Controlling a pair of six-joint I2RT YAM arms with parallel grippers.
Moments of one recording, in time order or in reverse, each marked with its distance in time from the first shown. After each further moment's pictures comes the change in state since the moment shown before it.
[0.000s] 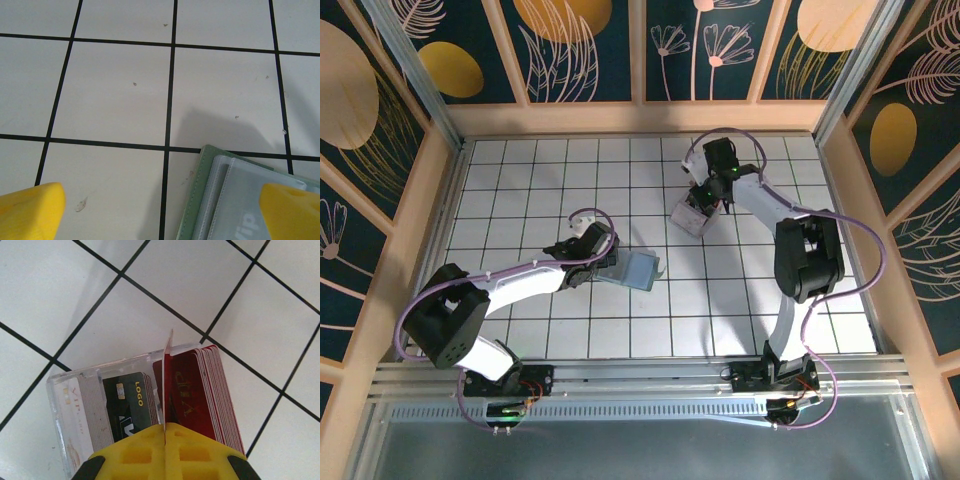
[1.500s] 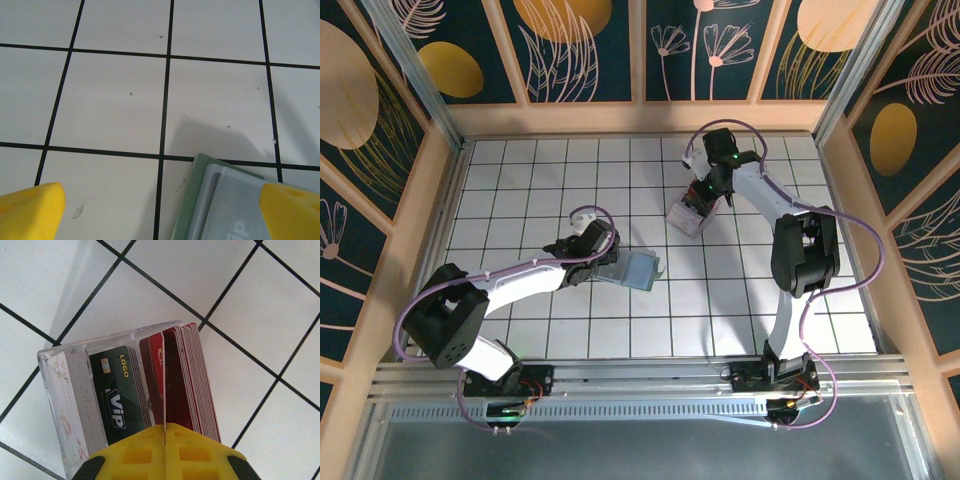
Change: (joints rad) left arm 0.000 0.000 0.021 0.000 -0.004 0.000; right arm -0.007 0.041 0.147 -0.198 0.013 -0.016
